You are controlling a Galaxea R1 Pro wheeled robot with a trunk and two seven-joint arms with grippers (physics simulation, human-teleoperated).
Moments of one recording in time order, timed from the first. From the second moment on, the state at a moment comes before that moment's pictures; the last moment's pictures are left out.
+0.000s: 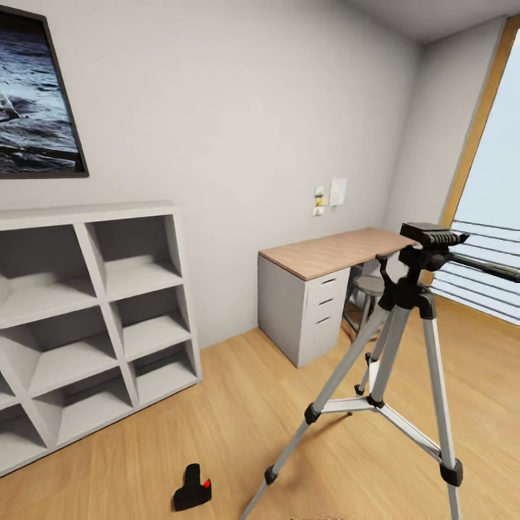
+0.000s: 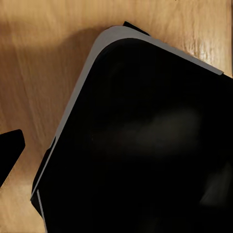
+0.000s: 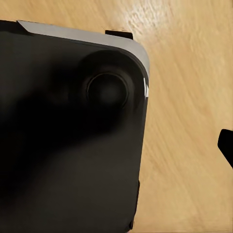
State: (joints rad) left arm 0.01 0.01 0.01 -0.04 0.46 -0.09 0.01; right arm 0.00 -0.01 0.01 -0.07 0.08 -0.05 -0.03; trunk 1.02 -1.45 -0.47
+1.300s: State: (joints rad) left arm 0.01 0.02 0.01 -0.04 0.46 -0.09 0.01; right arm 0.00 -0.01 0.01 -0.07 0.08 -0.05 -0.03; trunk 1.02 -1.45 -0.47
